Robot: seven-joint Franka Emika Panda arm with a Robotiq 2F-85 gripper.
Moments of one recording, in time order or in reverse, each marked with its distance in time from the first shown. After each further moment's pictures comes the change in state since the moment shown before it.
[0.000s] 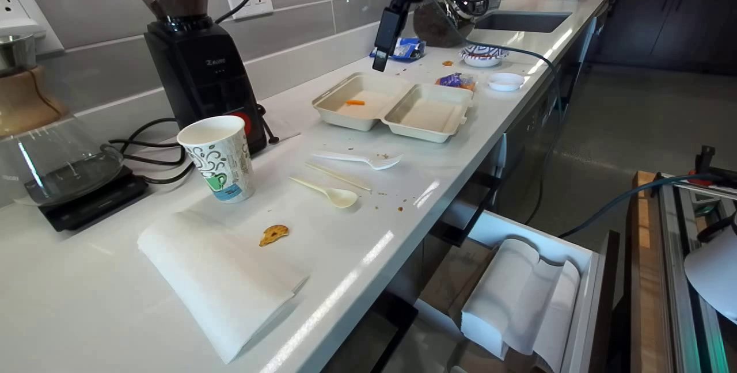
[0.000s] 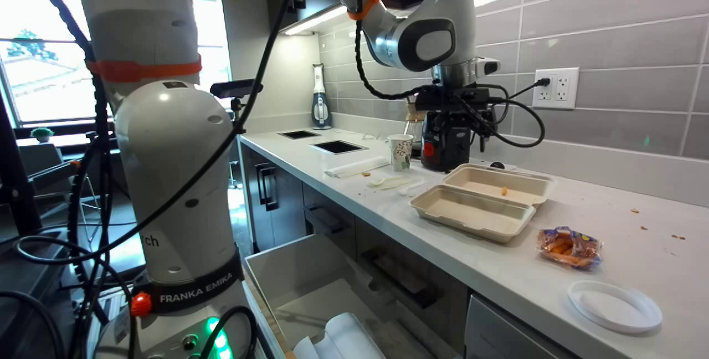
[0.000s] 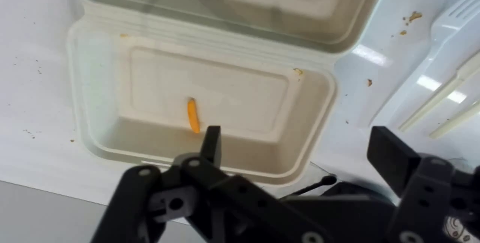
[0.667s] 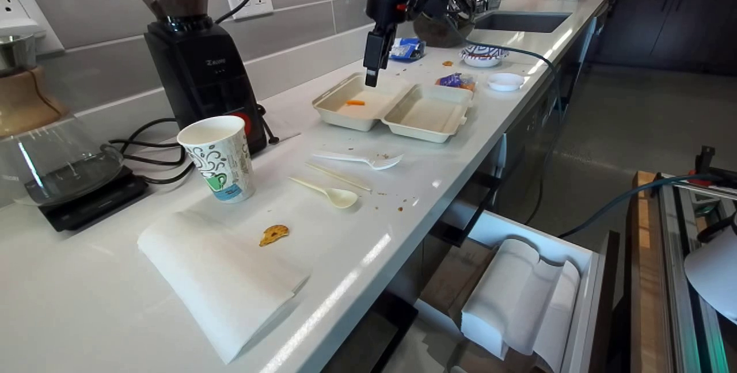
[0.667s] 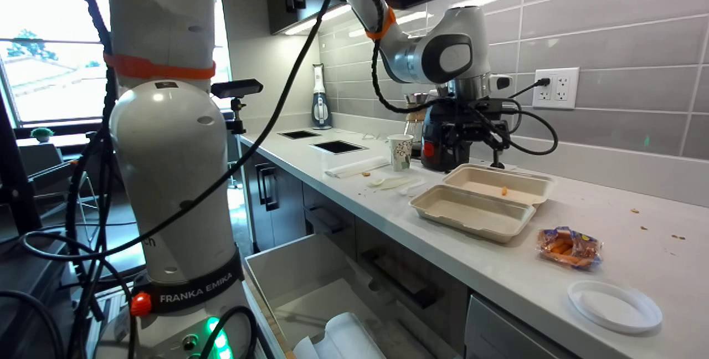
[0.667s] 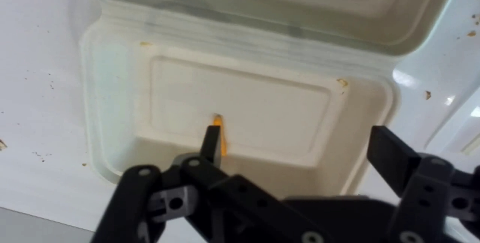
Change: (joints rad) arm -0.077 0.173 0.065 0.141 -0.146 -0.024 0.145
